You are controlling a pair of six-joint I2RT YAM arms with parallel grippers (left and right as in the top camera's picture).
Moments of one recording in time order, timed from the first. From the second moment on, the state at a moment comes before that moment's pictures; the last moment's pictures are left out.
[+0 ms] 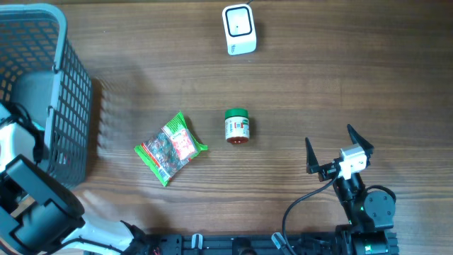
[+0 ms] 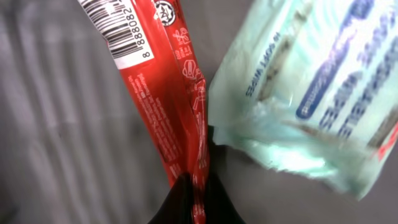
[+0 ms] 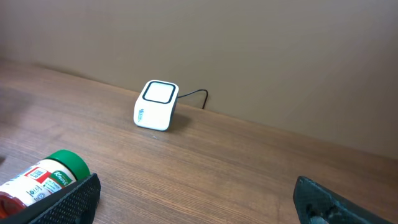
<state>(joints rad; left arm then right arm) 0.73 1.78 1.12 -0.72 -0.19 -0.67 0.09 0.02 0.01 0.01 -0.18 -0.16</state>
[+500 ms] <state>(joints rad) 0.69 1.54 1.12 -0.70 -0.26 -0.66 0.09 0.02 0.01 0.01 -0.18 -0.16</state>
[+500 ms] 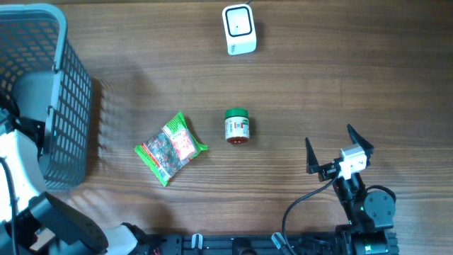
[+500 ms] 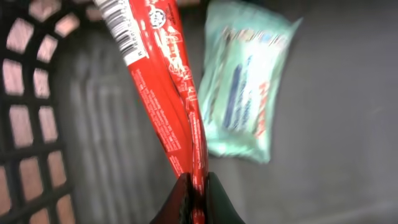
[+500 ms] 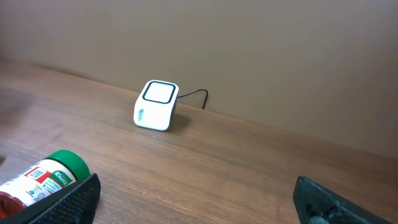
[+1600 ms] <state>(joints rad) 0.69 1.80 1.13 -0.38 -0.22 -0.52 0.09 0.02 0.01 0.01 -0.18 -0.16</state>
